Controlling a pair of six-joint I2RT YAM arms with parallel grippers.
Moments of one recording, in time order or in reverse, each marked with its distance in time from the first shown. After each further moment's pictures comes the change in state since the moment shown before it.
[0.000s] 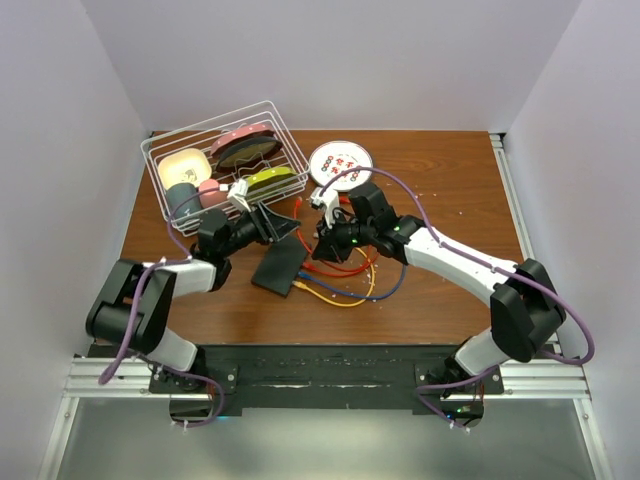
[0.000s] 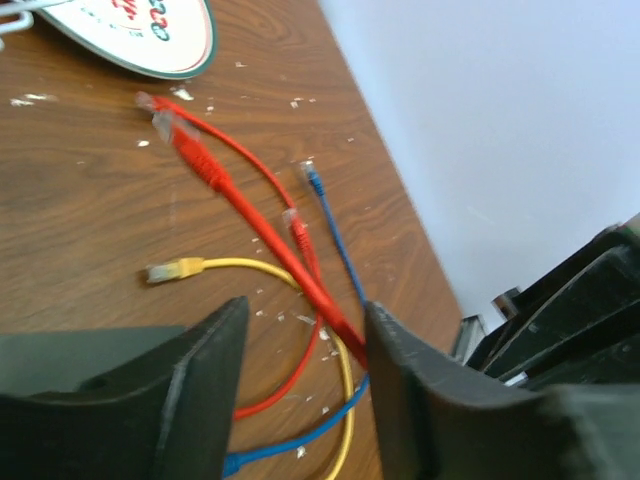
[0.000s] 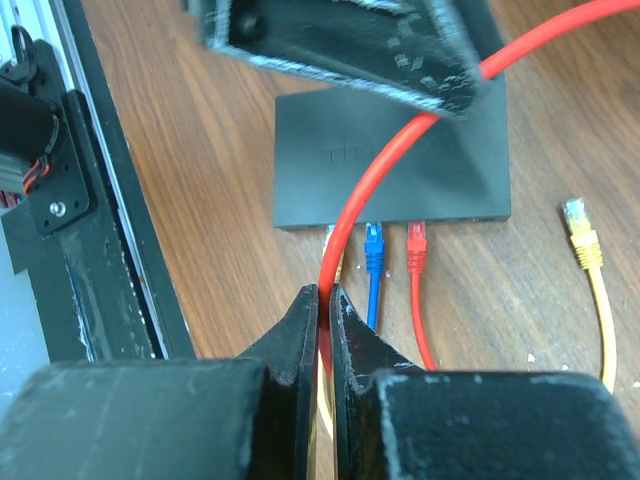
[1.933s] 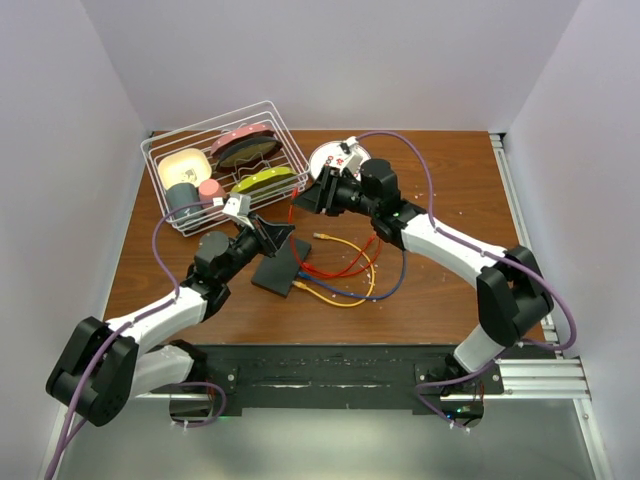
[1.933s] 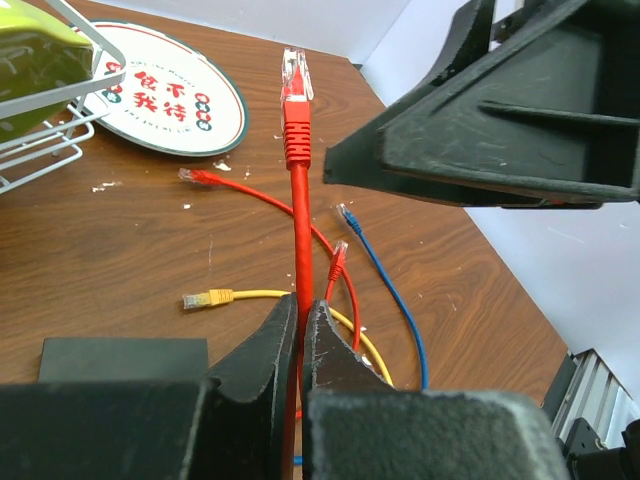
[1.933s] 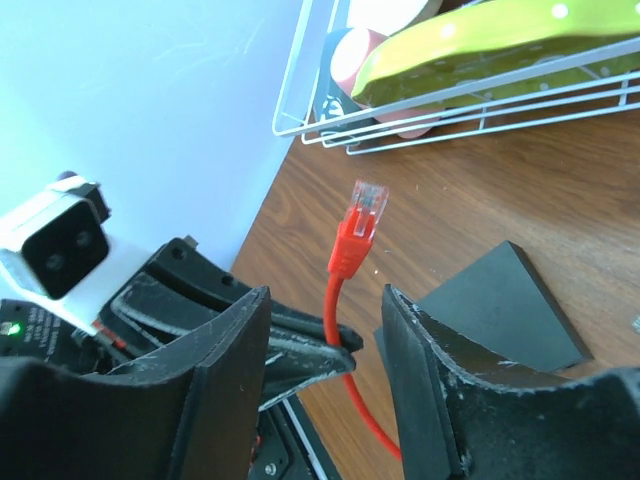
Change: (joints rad) left arm -0.204 -0.359 -0.110 -0.147 -0.389 0.254; right arm -0.087 0.078 0.058 0.460 0.107 0.808
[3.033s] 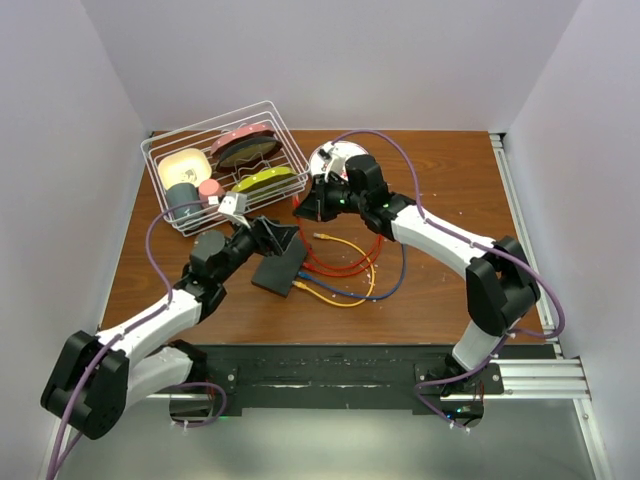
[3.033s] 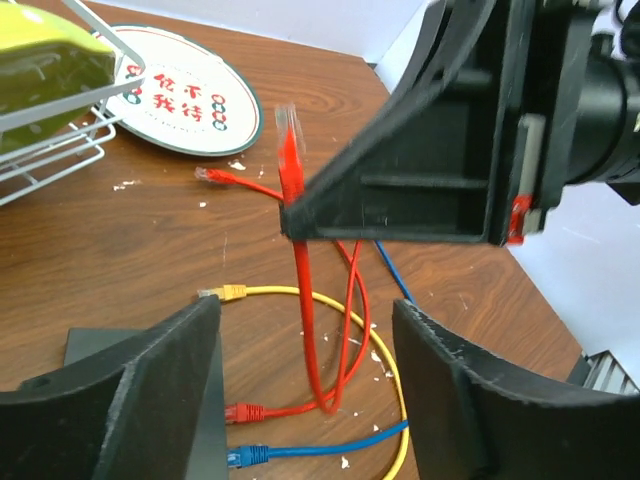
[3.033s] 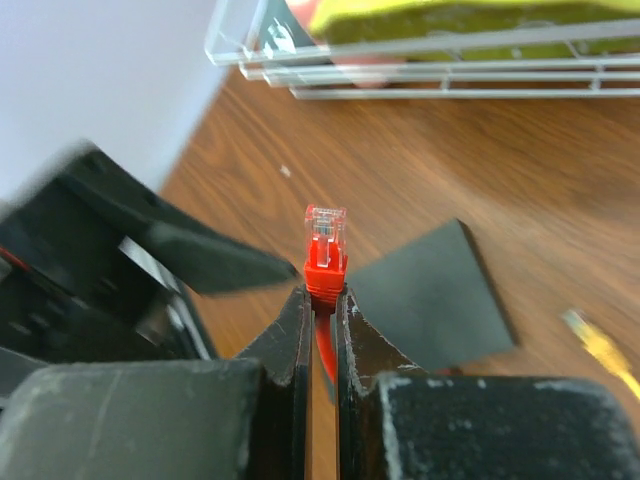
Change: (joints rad) left arm 0.007 -0.066 0.016 -0.105 -0.023 0.026; right arm 0.021 0.106 0.127 -0.190 -0.031 -0.258
